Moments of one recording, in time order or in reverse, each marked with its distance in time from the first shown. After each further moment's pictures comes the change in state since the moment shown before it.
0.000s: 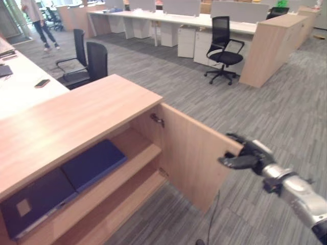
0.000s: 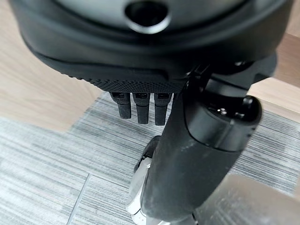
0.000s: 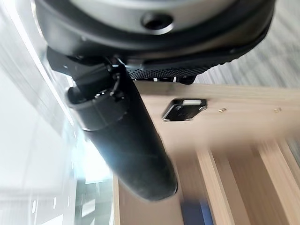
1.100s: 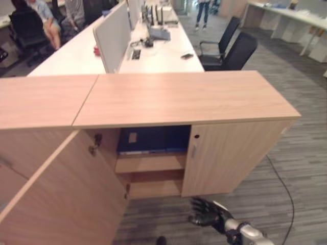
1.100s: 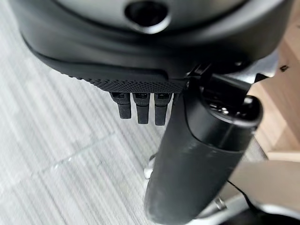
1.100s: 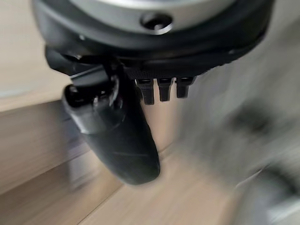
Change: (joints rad) left arm -0.084 -0.042 -0.145 -0.027 -0.079 -0.020 0.013; right arm 0.138 0.535 -0.094 0.867 -0.454 -0.024 0.005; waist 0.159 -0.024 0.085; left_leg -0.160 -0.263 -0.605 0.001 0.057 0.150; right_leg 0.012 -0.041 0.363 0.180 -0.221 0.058
